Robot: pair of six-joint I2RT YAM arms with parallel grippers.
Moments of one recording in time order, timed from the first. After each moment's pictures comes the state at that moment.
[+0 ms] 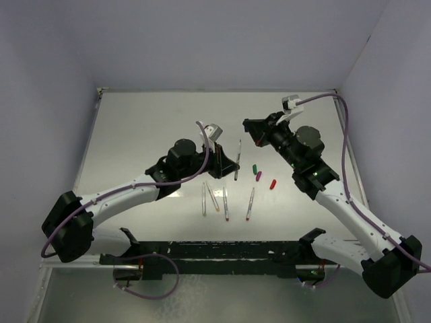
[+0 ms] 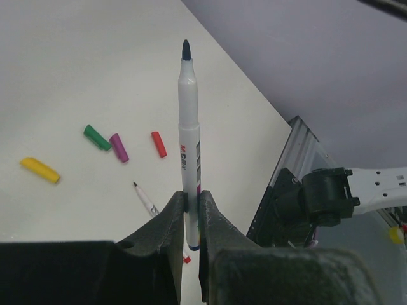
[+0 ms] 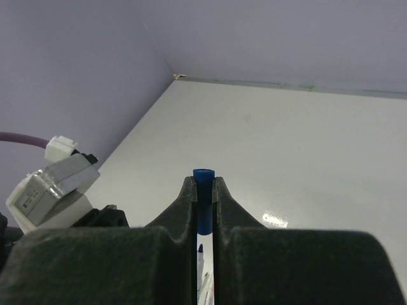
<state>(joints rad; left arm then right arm) -0.82 1.32 0.84 0.26 0.29 -0.55 0.53 1.04 0.93 0.13 -0.05 0.39</state>
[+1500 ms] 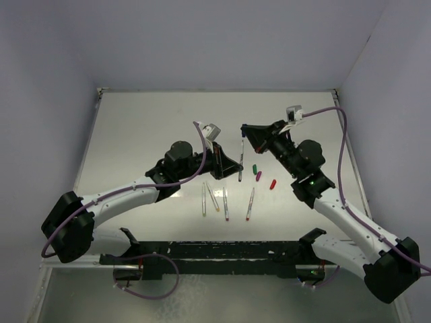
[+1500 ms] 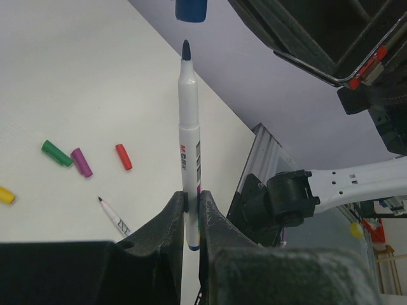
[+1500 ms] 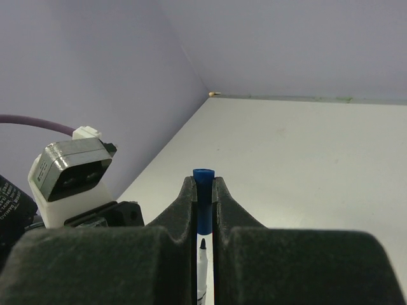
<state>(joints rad) -0.82 1.32 0.80 0.43 0.37 -0.64 0.53 0.98 0.73 0.42 -0.10 0.50</state>
